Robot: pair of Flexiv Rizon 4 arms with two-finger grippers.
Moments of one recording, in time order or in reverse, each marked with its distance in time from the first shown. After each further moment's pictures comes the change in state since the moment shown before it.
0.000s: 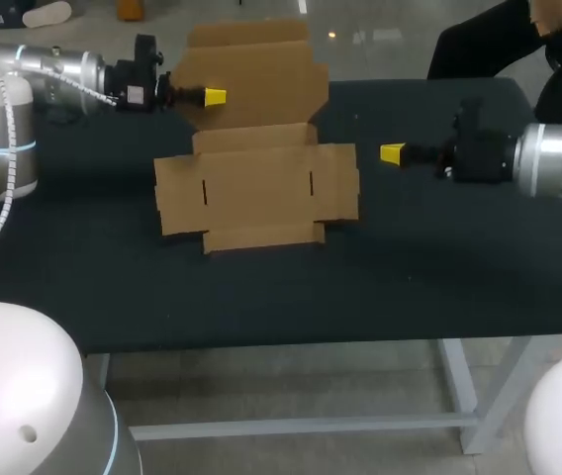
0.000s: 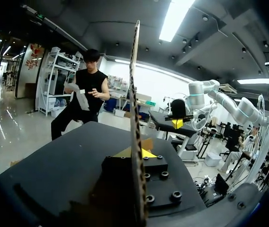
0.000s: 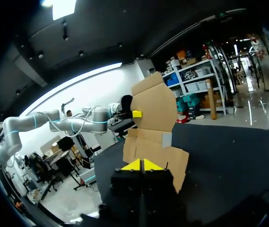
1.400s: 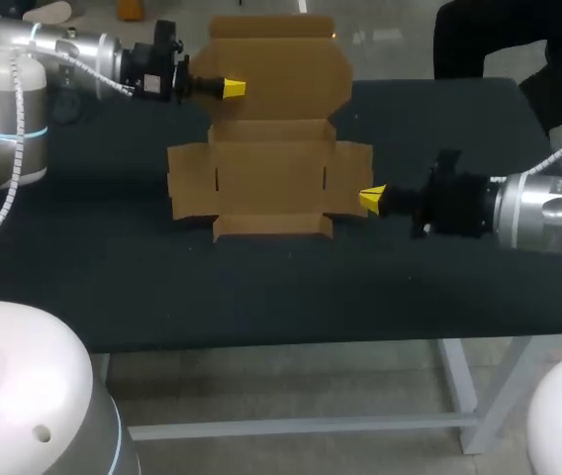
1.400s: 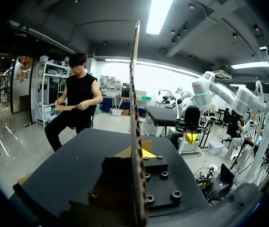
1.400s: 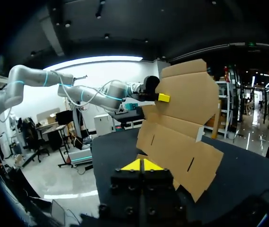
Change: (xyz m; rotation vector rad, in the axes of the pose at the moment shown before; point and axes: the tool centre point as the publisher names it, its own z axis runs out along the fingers) left arm 0.026 -0.030 0.028 -0.040 0.027 0.133; right arm 0.067 -0.050 0.019 0.002 -0.002 -0.290
